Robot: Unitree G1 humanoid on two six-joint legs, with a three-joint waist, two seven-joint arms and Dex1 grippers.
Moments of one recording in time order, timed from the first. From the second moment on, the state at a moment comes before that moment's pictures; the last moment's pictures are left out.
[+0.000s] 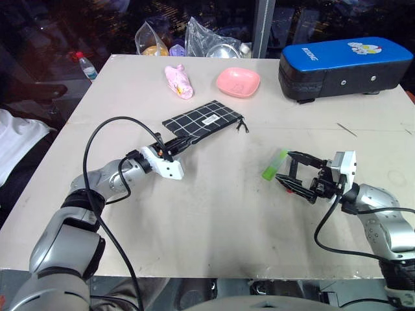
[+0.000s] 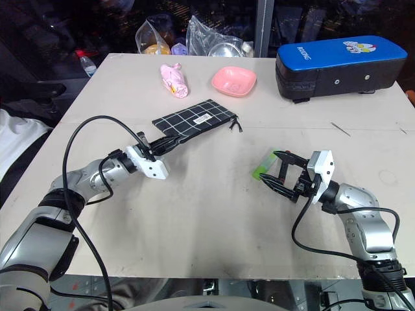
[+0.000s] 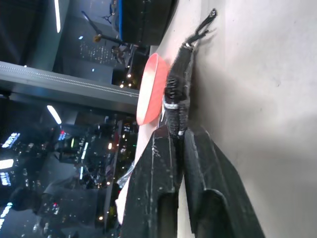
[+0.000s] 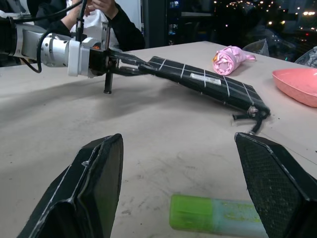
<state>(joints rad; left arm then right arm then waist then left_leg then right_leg) -0.71 0.76 -0.34 0.93 0.74 -1.06 0.12 -0.10 -0.52 -0.06 -0.17 0.52 0.10 0.98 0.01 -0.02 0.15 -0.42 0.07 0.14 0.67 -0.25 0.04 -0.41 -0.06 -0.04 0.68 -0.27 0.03</state>
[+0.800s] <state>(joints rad) -0.29 0.52 -0.12 -0.03 -0.15 -0.18 -0.40 -0.37 -0.40 -0.01 -0.15 0.33 0.31 0.55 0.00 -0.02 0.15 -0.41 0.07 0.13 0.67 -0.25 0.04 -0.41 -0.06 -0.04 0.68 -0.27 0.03</state>
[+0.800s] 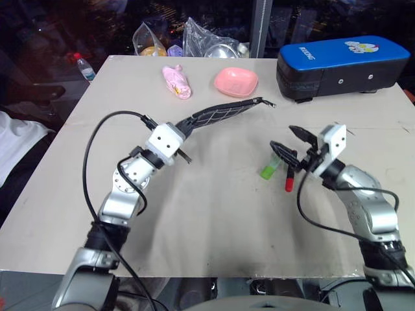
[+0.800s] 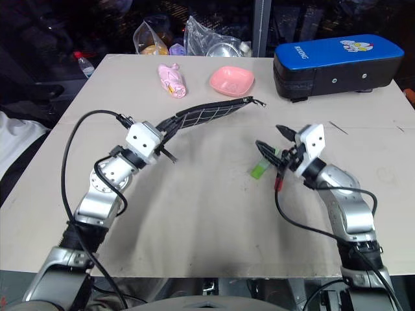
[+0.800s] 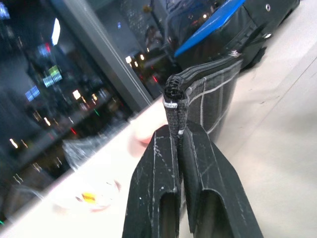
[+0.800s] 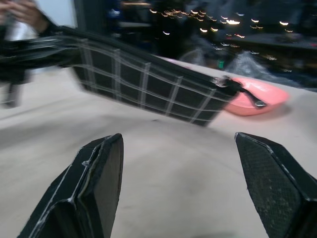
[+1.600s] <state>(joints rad) -0.10 0.43 -0.17 -0.19 -0.06 -0.04 -0.46 -0.72 -0.46 0.21 0.32 -0.04 0.15 0.64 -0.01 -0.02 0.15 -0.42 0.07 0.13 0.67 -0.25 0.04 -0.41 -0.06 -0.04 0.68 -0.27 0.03</state>
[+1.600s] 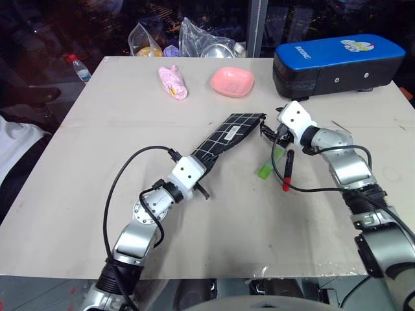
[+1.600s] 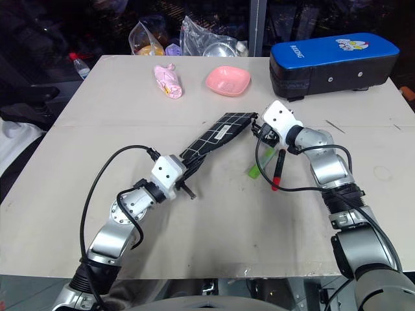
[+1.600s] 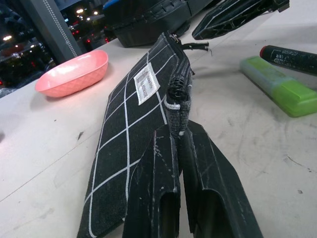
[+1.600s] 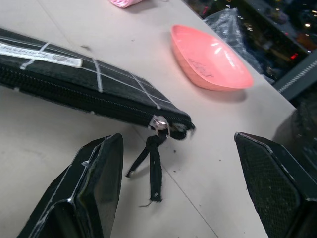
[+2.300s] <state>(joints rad) -0.08 0.41 -0.15 -0.19 -0.05 -0.04 -0.46 -0.90 -0.31 0.10 0.66 0.08 0.37 0.69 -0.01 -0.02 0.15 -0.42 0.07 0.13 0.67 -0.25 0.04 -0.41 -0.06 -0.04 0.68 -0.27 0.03</state>
